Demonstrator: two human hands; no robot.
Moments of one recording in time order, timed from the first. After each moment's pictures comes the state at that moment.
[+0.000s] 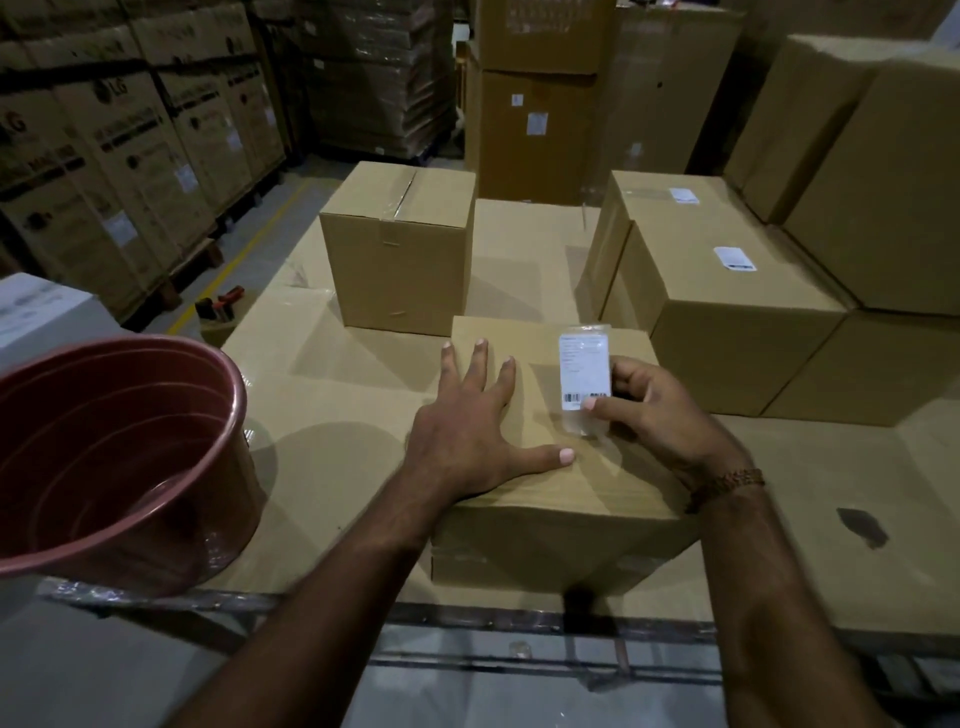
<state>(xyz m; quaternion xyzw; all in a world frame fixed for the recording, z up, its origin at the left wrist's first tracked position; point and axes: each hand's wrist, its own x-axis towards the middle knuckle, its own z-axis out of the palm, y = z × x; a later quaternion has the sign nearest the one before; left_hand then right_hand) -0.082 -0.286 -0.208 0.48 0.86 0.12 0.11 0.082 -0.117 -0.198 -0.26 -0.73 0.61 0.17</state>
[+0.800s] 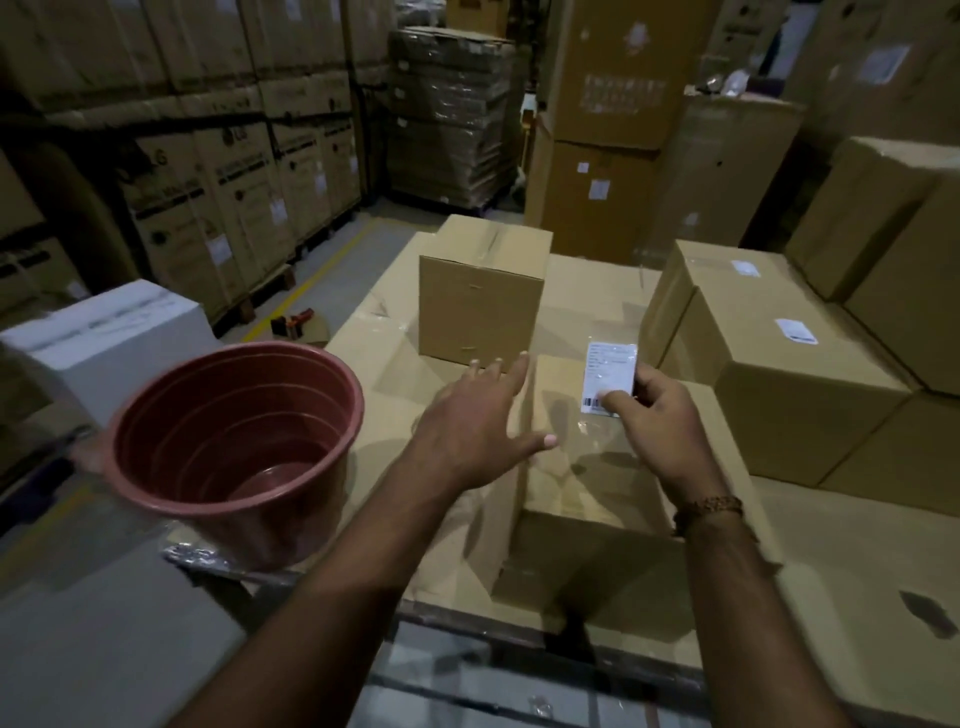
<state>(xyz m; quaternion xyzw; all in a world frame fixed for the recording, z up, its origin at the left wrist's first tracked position) -0.127 -0.374 -0.149 0.48 0.85 0.19 0.04 0.017 -0.209 -0.154 -0.29 -0.76 0.50 0.31</state>
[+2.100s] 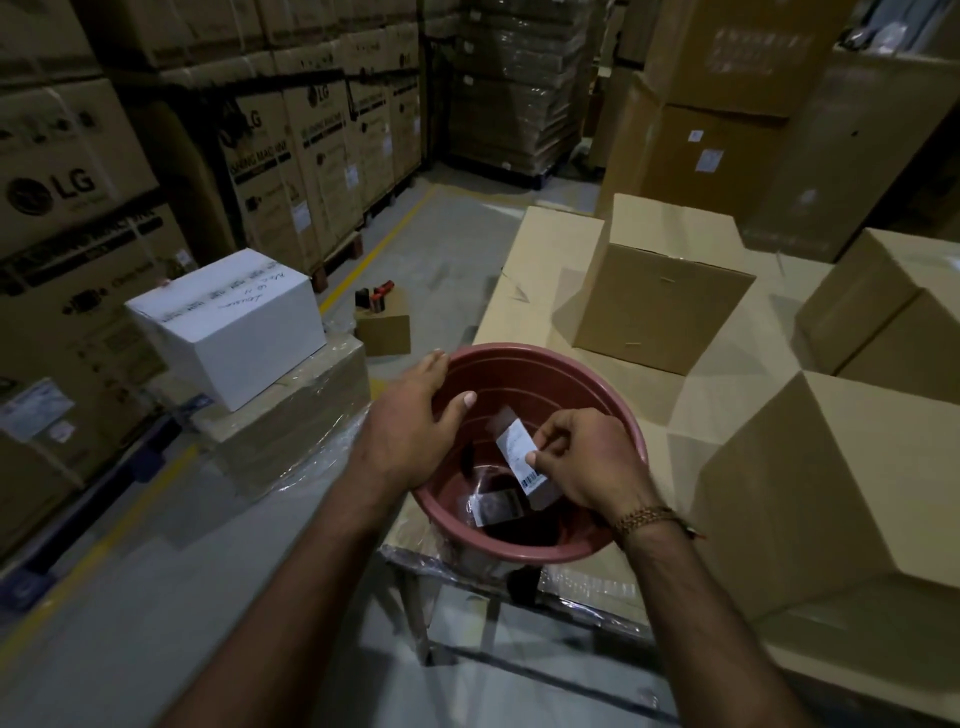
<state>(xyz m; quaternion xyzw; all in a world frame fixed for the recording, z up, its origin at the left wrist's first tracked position) -0.382 -0.635 -0.209 0.33 0.88 0.34 0.00 -0.247 -0.463 -0.214 -0.32 -0.89 0.31 0.06</state>
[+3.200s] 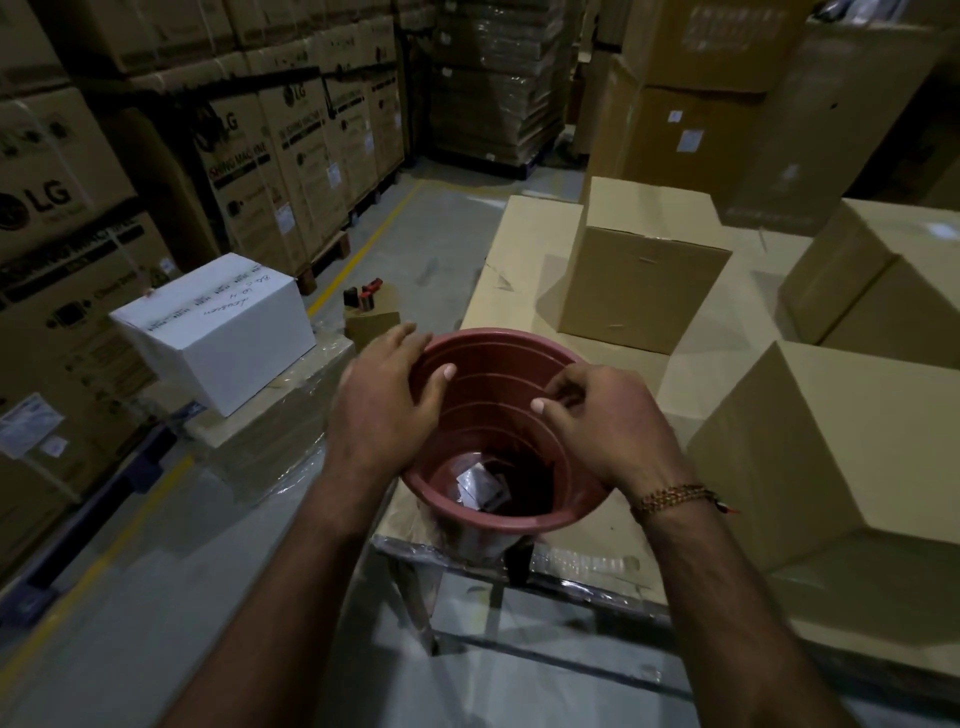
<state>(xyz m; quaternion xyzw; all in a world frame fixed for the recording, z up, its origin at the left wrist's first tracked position) -0.374 -0.634 -0.195 0.33 0.89 0.31 -0.09 -0.218 -0.456 -0.171 -0.31 -0.91 0.24 0.16</state>
